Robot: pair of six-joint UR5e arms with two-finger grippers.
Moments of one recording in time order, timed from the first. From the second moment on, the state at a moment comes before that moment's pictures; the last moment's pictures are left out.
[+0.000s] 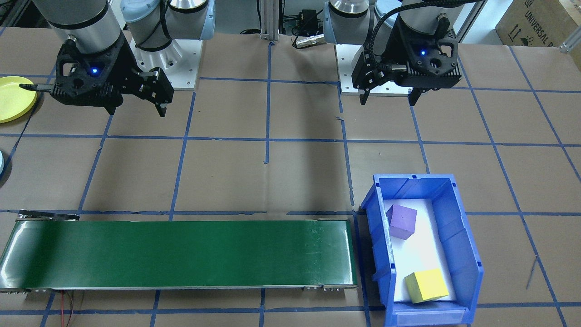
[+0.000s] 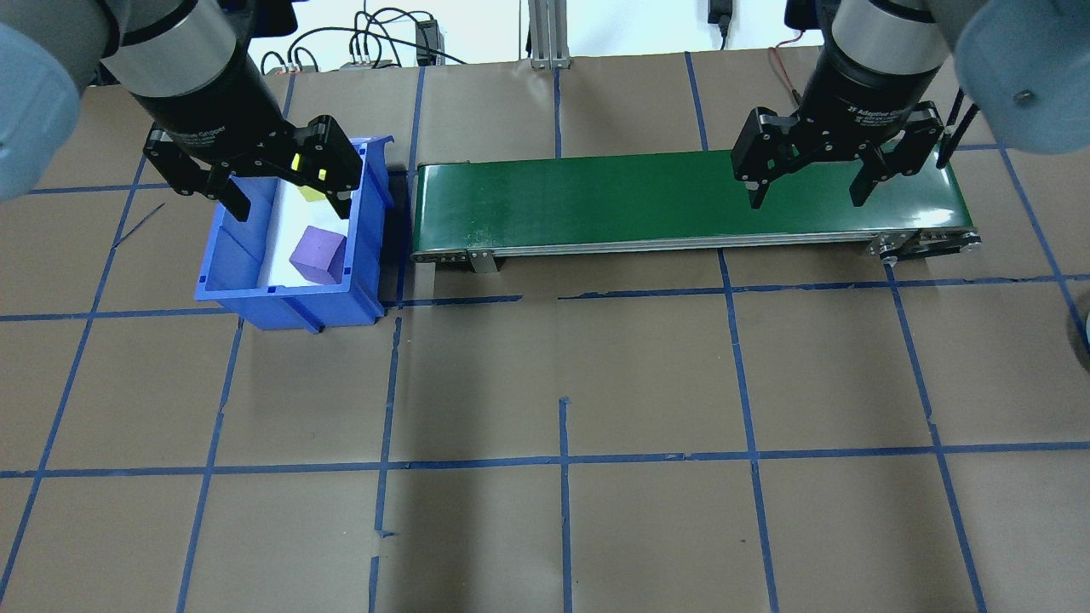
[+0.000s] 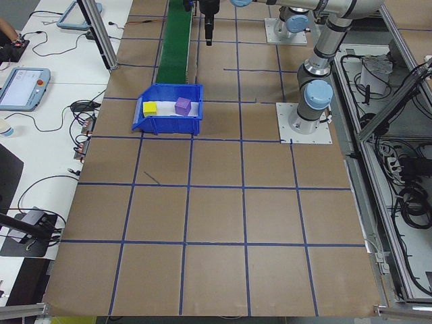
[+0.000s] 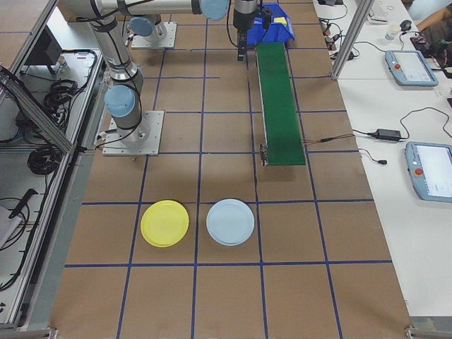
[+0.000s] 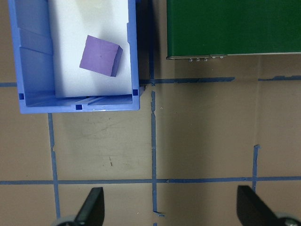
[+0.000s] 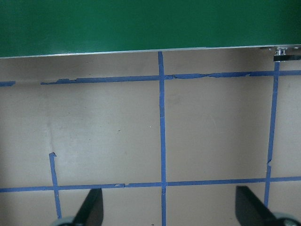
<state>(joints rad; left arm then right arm) -1.61 -1.55 -1.52 -1.65 1.58 -0.01 1.59 -1.56 1.55 -1.52 -1.58 0.04</state>
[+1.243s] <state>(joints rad) -1.45 -1.98 -1.36 -1.24 1.55 0.10 1.58 -1.56 1.55 -1.52 -1.58 0.04</state>
